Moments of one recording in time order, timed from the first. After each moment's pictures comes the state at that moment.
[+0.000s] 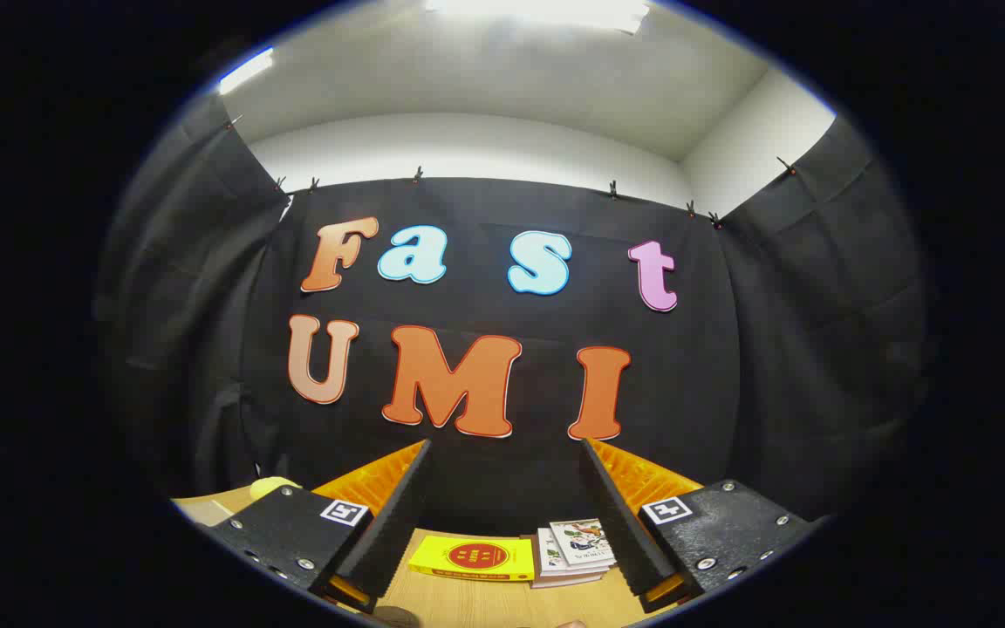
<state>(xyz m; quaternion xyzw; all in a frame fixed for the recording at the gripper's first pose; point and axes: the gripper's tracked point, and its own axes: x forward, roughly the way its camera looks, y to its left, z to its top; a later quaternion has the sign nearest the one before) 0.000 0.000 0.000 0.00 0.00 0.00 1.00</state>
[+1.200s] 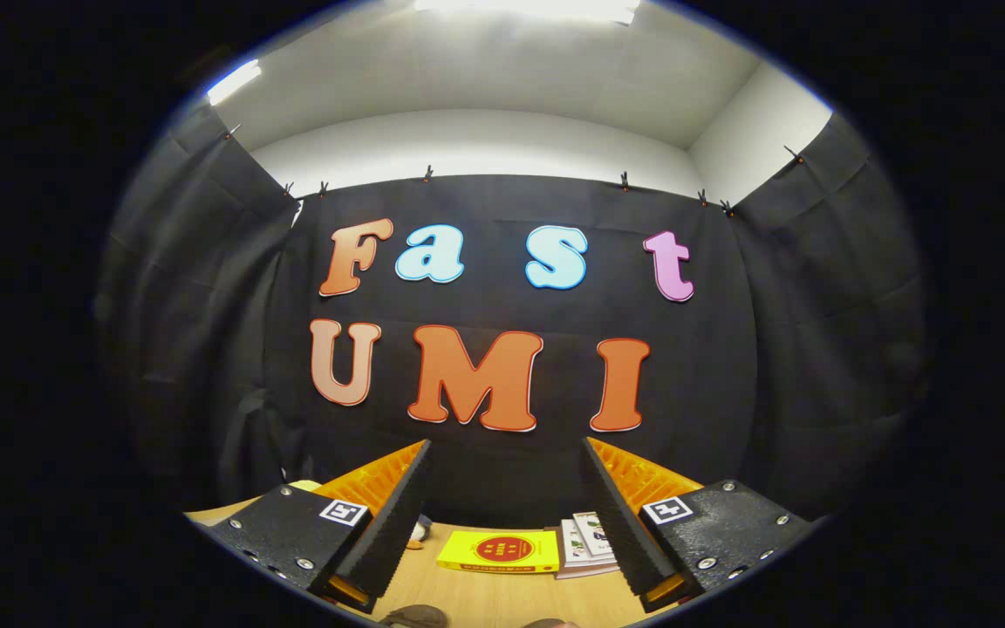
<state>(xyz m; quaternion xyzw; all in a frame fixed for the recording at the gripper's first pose) -0.021 0.034 0.001 0.03 0.03 0.04 1.00</state>
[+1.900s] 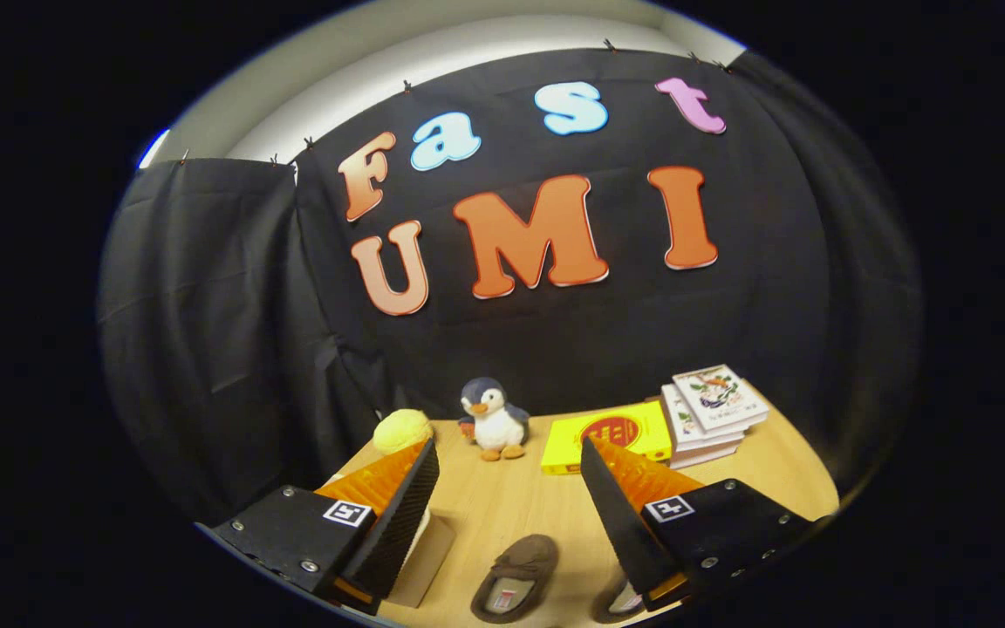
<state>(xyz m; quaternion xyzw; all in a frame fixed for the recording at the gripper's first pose) -0.056 0.116 -0.135 0.17 0.27 0.15 0.93</state>
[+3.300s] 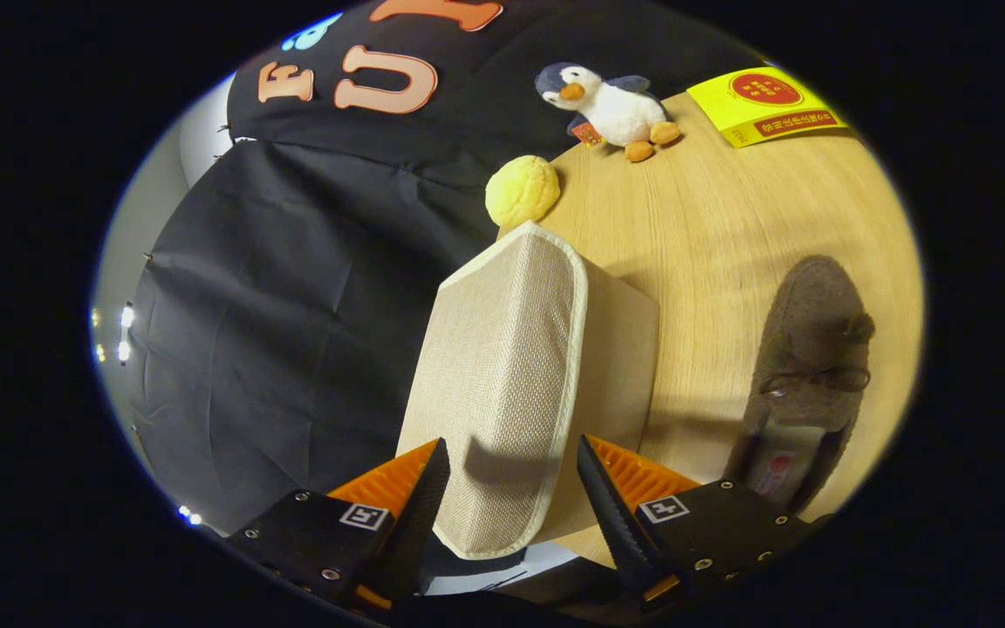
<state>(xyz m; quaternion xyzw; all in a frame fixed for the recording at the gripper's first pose) -0.192 0.323 -0.290 0.37 0.58 0.37 0.62</state>
